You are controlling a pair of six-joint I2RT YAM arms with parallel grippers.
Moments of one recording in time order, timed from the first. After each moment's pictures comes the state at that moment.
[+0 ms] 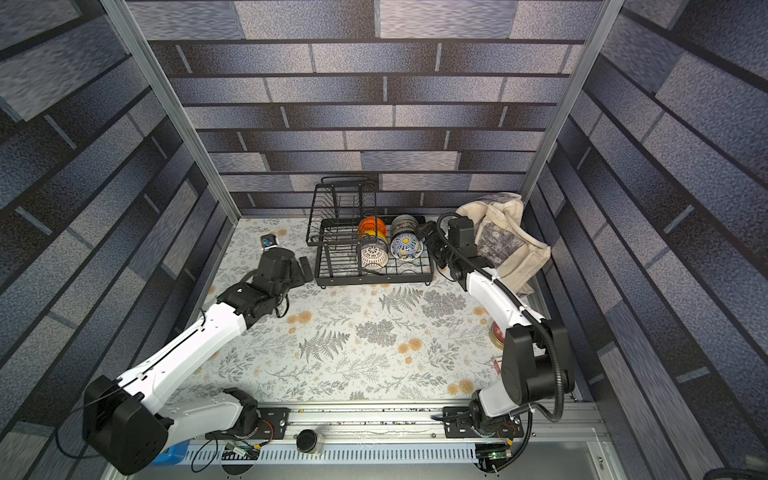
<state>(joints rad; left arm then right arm) -0.35 1.14 0.93 -0.46 -0.44 -0.50 0.23 1.49 1.11 -0.12 -0.21 0.92</state>
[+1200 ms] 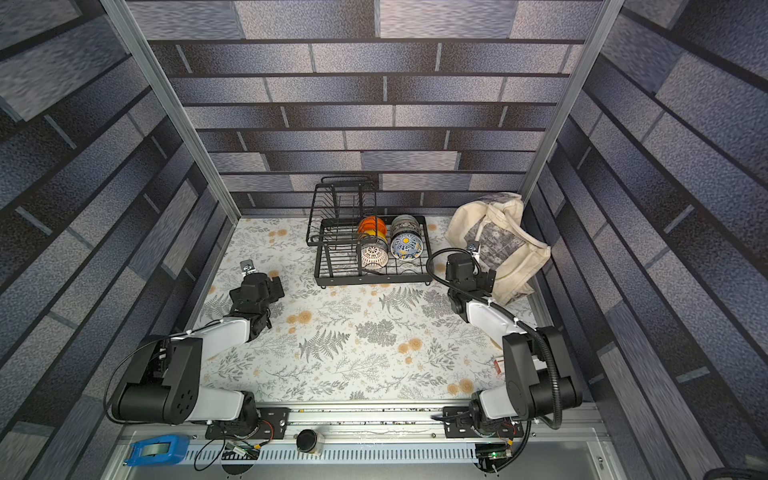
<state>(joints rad) -0.07 1.39 0.45 0.42 -0.45 -0.15 0.23 1.44 0.71 0.14 0.64 0.15</state>
